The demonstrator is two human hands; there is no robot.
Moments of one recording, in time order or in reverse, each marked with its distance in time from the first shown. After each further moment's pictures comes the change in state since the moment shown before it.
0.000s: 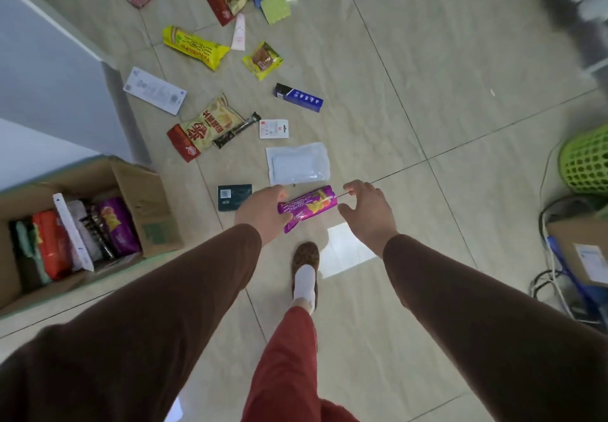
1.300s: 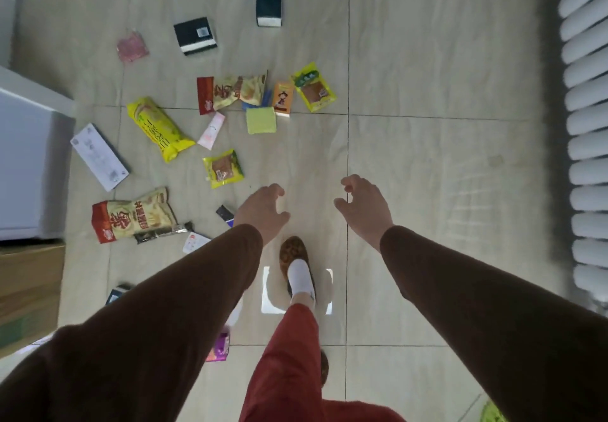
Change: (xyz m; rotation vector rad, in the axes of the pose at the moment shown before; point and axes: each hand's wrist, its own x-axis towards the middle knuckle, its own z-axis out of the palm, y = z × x) left_hand 0.464 0.239 -0.194 -0.343 0.175 -0.334; right_hand 0.554 -0.061 -0.324 -0.162 -0.230 -0.263
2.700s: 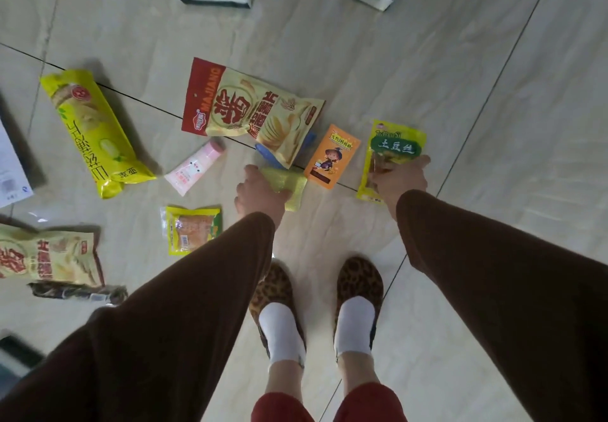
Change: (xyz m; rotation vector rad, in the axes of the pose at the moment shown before) left_hand 0.437 -0.091 0.024 -0.433 0.224 -0.740; right_hand 0.544 -0.020 0.110 -0.048 0.004 0.423
